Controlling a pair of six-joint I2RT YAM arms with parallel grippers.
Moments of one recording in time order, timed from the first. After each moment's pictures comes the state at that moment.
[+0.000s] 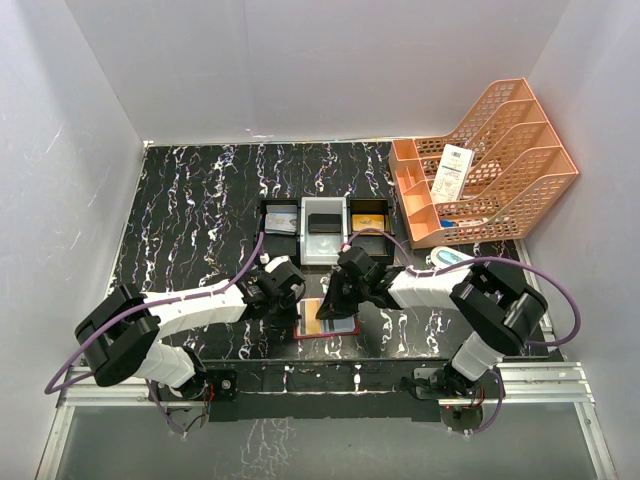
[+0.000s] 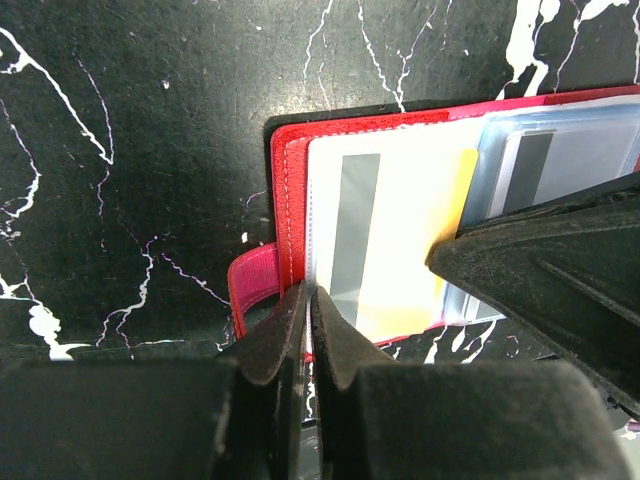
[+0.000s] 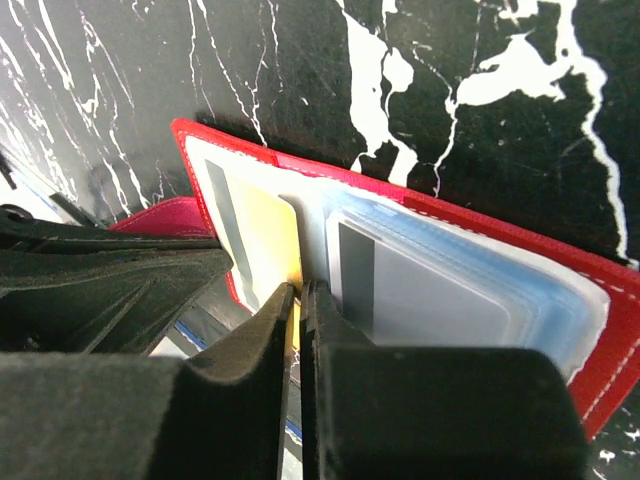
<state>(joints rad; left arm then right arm) -0.94 1.38 0.65 -0.41 -0.09 -1.01 0.83 1.60 0.67 0.03 -0.33 1.01</state>
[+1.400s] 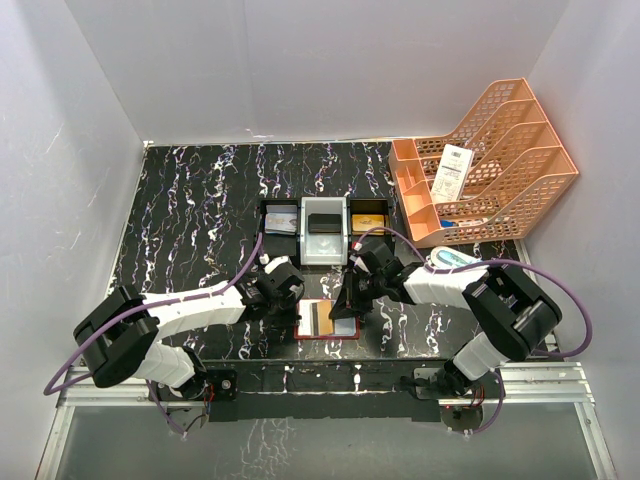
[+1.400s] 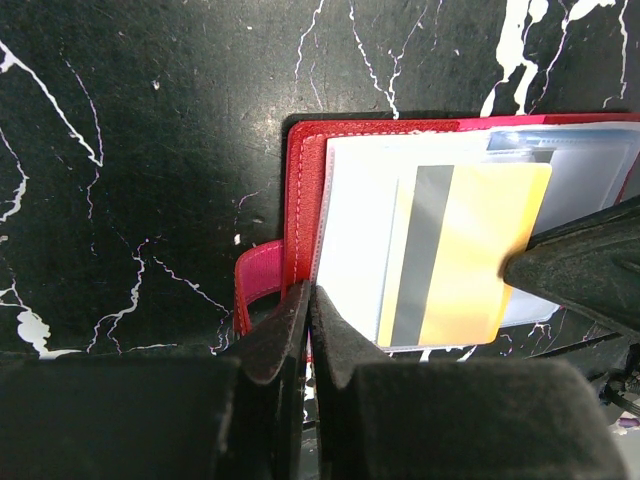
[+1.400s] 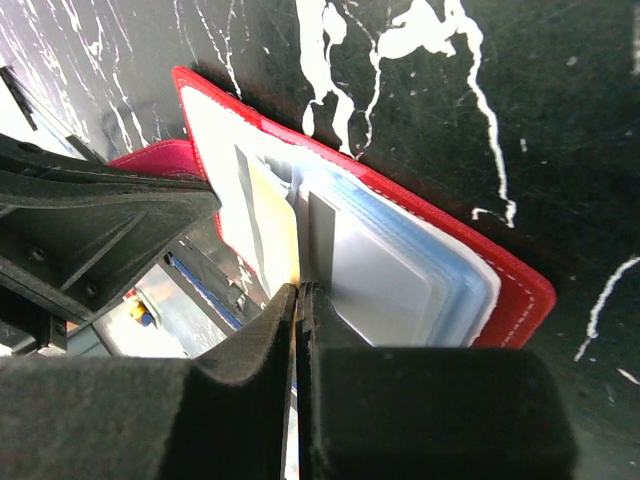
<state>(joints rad) -0.94 1.37 0.63 -0.38 -0.09 -1.01 0.68 1.53 0.61 0.00 -0.54 0.88</state>
